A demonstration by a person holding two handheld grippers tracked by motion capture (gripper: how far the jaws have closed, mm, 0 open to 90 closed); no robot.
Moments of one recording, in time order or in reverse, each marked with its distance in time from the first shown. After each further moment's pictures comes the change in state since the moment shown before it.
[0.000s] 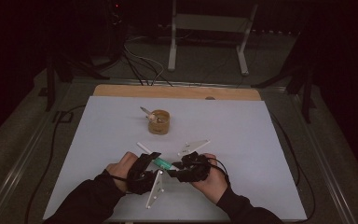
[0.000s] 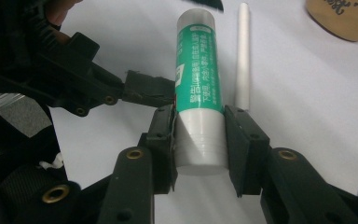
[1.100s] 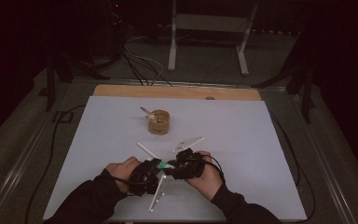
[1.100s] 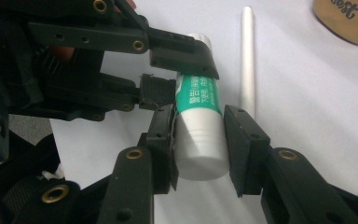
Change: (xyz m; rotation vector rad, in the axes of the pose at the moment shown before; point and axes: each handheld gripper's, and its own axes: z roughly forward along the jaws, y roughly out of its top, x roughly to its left) left arm -0.008 0.001 0.007 0.051 -0.035 0.094; right arm 0.000 0.011 0.009 0.011 0.006 0.019
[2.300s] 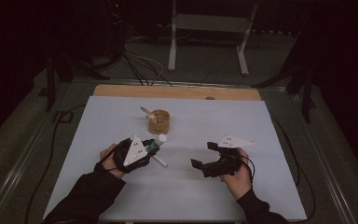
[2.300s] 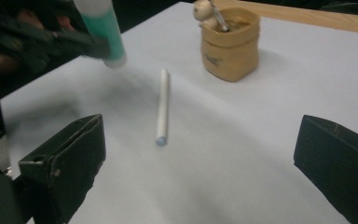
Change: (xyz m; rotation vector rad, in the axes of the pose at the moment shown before) left arm 0.069 -0.044 -0.004 -0.222 -0.132 -0.805; right arm -0.054 -0.059 -0.064 -0.359 -0.111 0.121
